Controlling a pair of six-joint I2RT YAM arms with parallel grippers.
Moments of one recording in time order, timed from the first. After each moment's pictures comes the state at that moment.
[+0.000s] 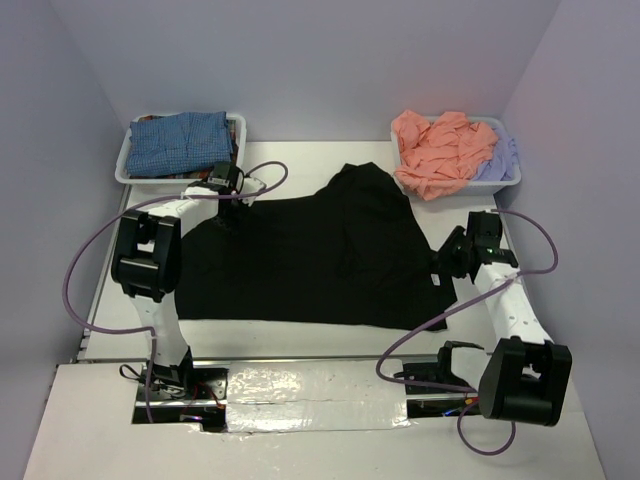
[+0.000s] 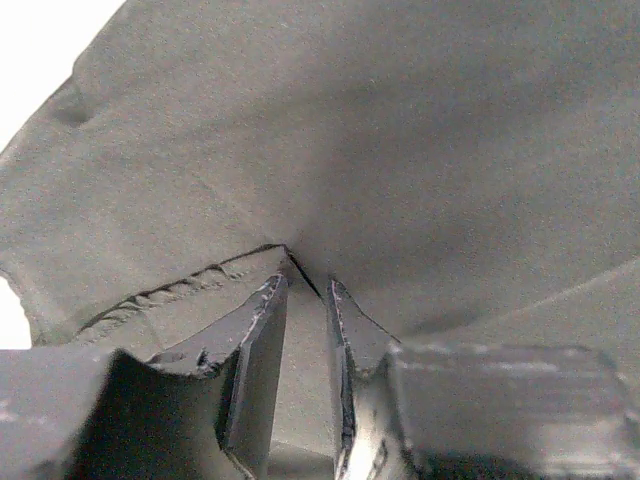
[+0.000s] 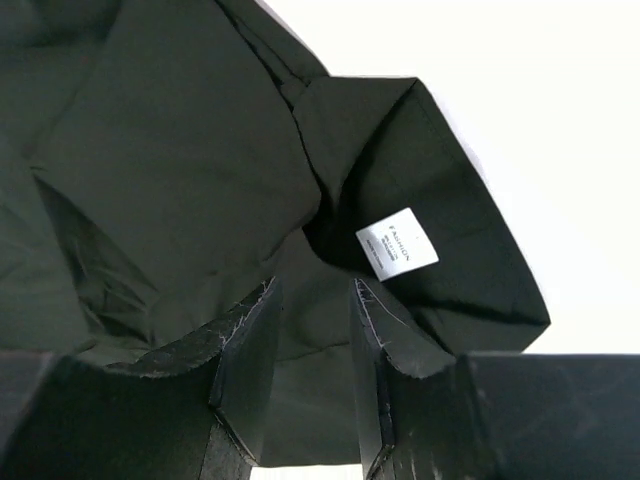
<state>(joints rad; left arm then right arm) -0.18 1.93 1.33 -0.53 0.01 0.38 -0.16 1.10 0.69 -0.51 -0.09 0.54</state>
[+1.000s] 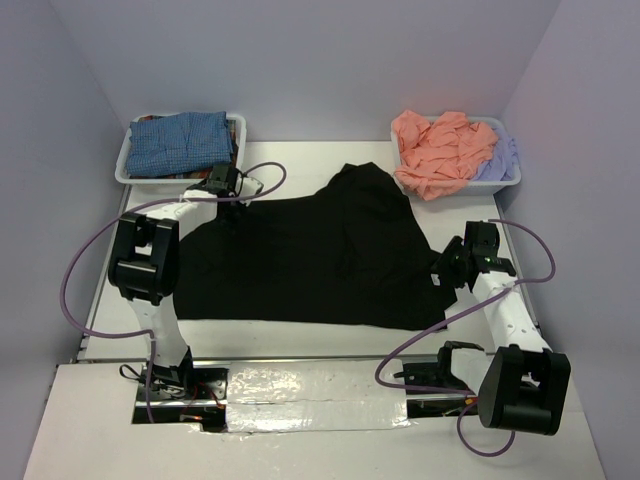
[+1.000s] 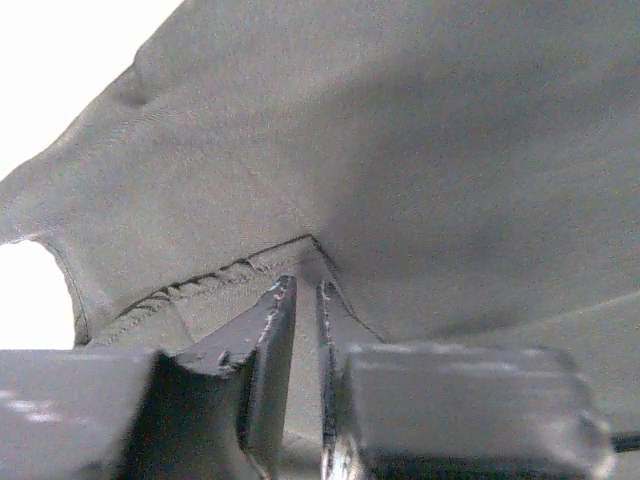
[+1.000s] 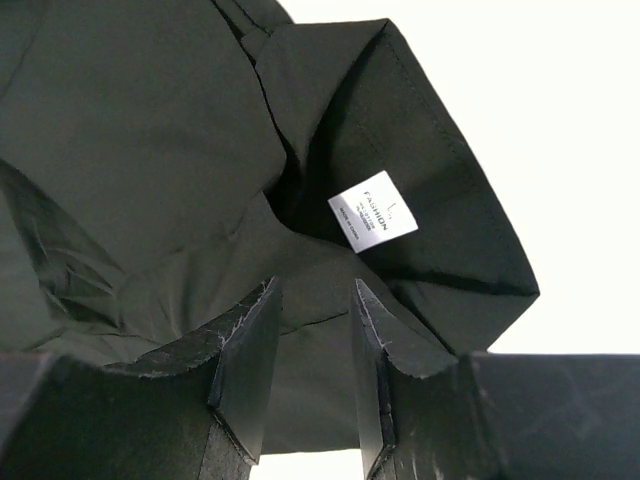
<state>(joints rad) -0.18 1.90 1.29 -0.47 -0.07 0.39 -0.15 1.04 0.61 -0.53 -0.09 0.54</state>
